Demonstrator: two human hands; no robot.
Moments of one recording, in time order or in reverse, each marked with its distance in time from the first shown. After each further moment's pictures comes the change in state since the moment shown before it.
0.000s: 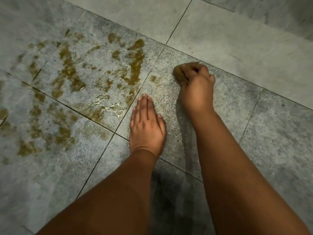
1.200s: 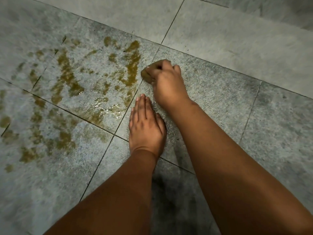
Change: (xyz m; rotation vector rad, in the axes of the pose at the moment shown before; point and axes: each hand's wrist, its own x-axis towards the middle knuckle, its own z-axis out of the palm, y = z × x) left_hand -0.002 0.001 0.000 -0.040 -0.026 -0.009; right_hand 0.005 -0.042 0.021 0.023 -0.187 -0.244
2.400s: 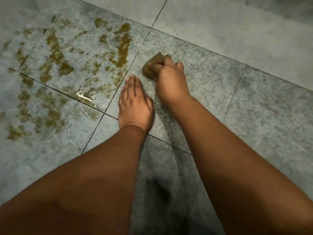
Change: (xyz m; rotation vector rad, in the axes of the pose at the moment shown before) left_hand 0.001 0.000 -0.001 -0.015 0.000 -0.002; right_hand -0.046 0.021 0.002 -0.035 0.056 0.046
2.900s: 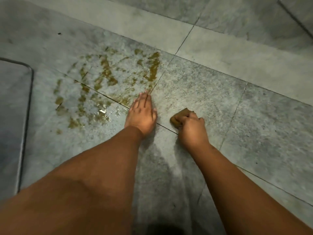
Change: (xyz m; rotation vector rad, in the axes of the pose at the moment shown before) left_hand -0.039 -0.043 -0.086 0.119 -0.193 0.115; right_hand -0.136 -0.027 -0.027 -0.078 -0.249 0.173
